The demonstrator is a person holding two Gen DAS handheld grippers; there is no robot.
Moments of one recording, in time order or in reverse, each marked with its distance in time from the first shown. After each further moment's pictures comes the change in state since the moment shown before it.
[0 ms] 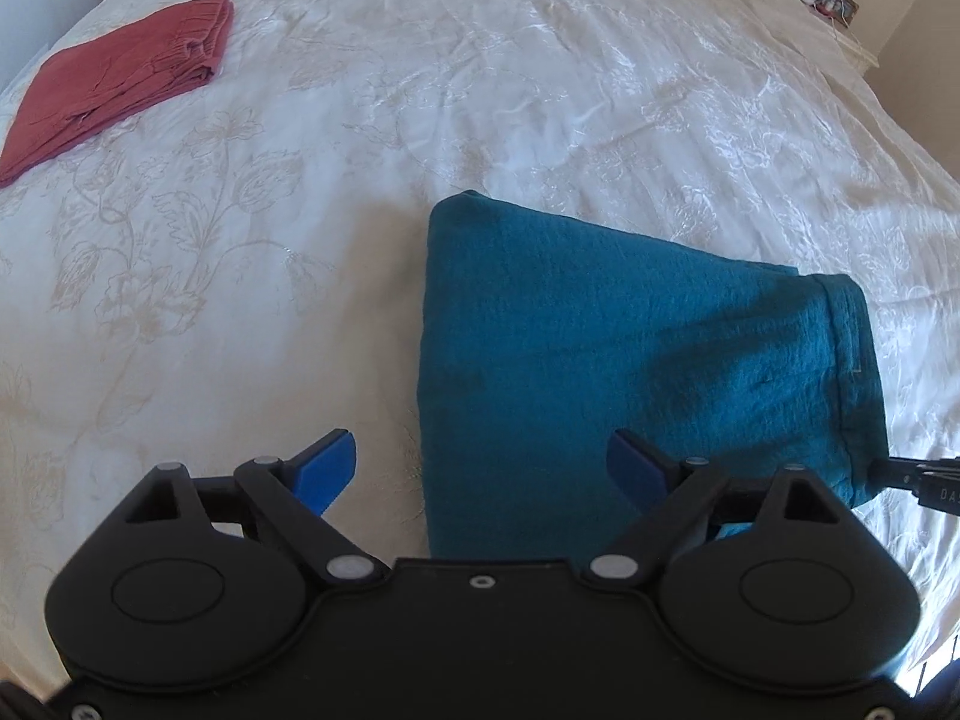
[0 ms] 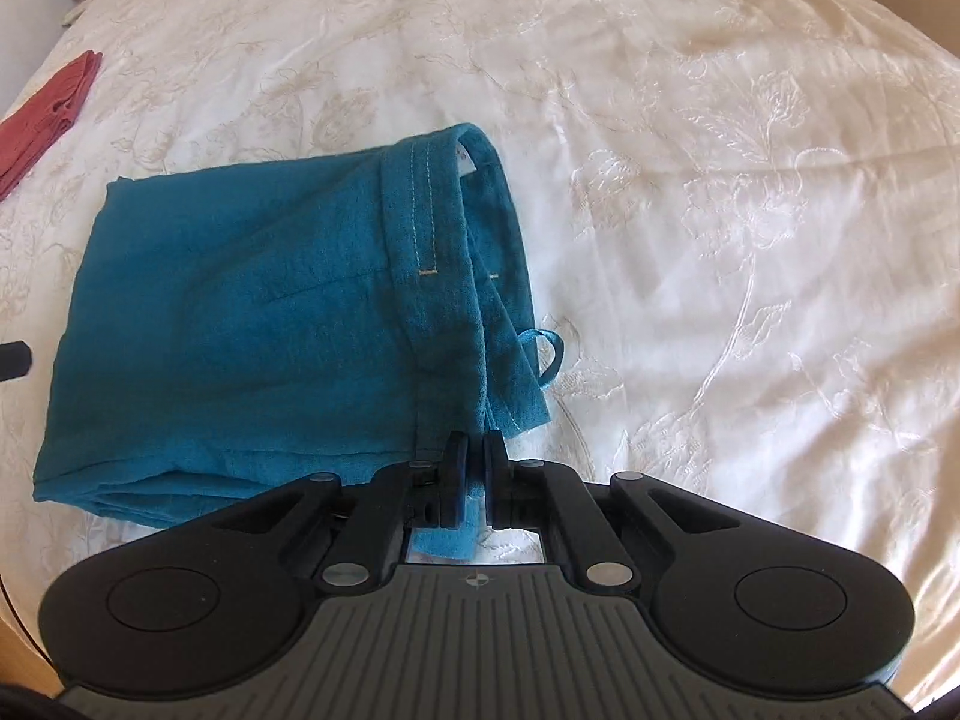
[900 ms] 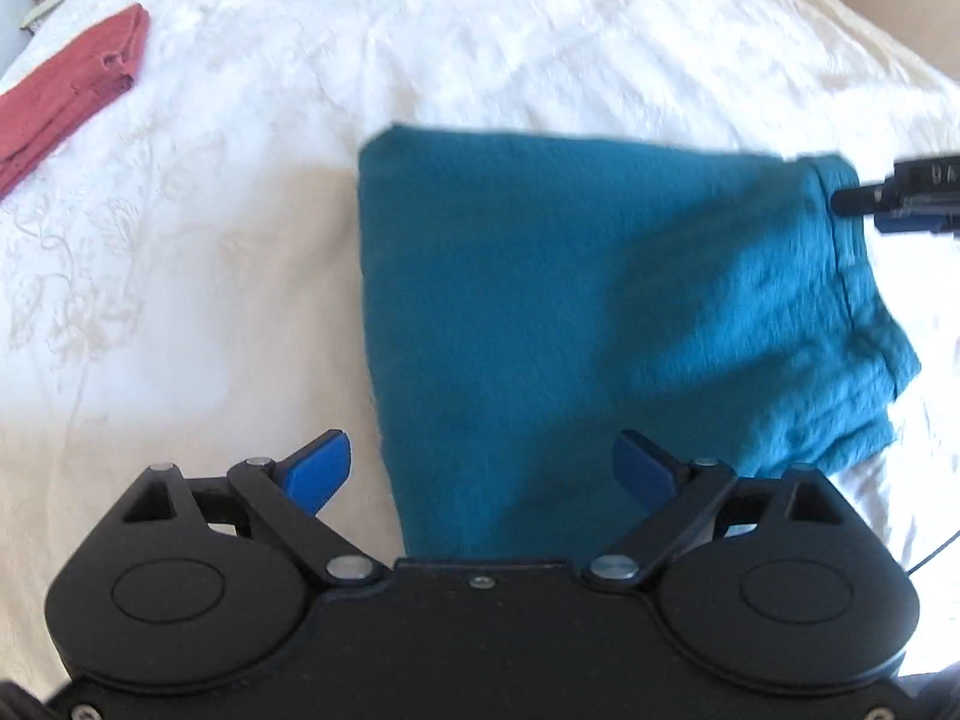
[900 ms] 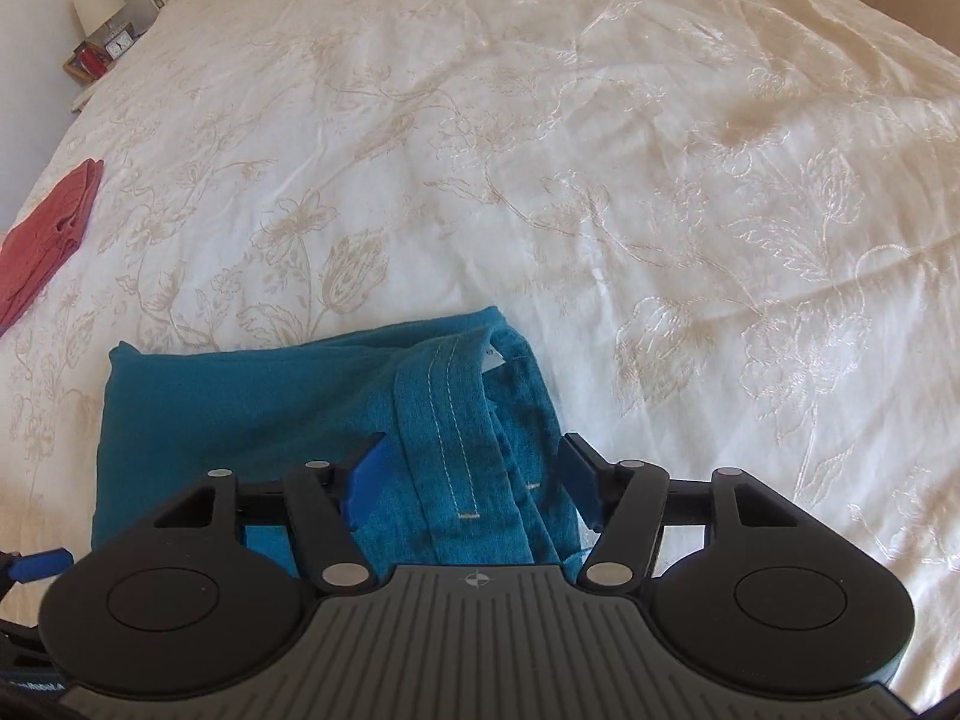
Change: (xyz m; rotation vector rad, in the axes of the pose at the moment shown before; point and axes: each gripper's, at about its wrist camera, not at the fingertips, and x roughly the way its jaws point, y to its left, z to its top) left arm 0.023 -0.013 -0.012 0.146 0.044 -0.001; right arm 0.025 -0.004 0.073 0.080 -0.110 0.096
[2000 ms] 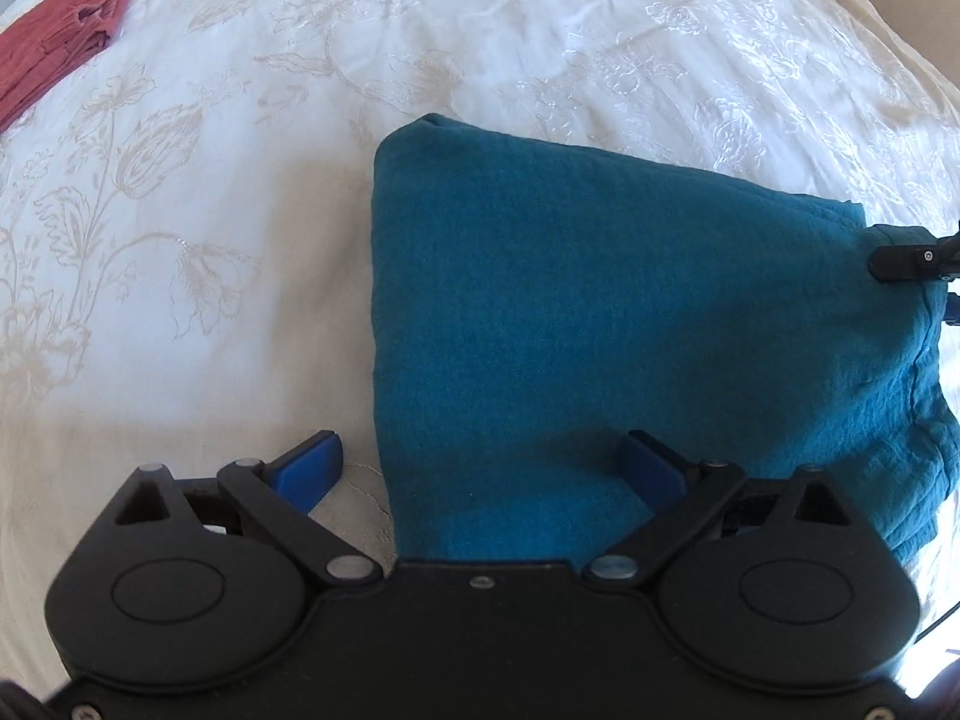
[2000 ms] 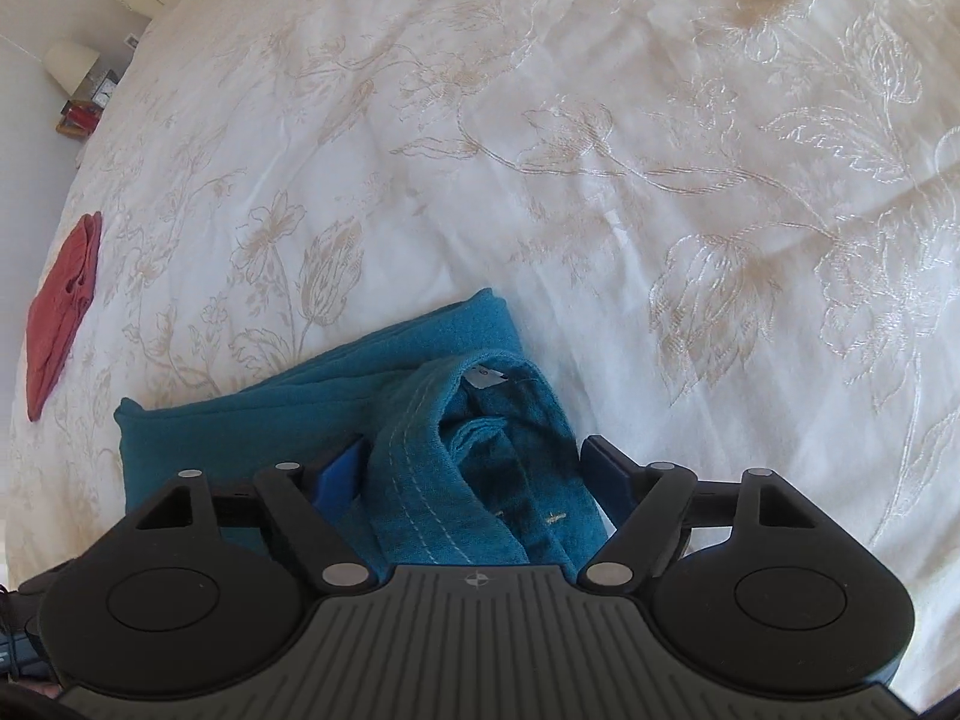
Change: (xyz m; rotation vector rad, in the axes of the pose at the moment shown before) left arm 0.057 0.024 0.033 -0.072 0.087 -0.033; right arm 0.049 -0.029 0.013 0.192 0.101 0.162
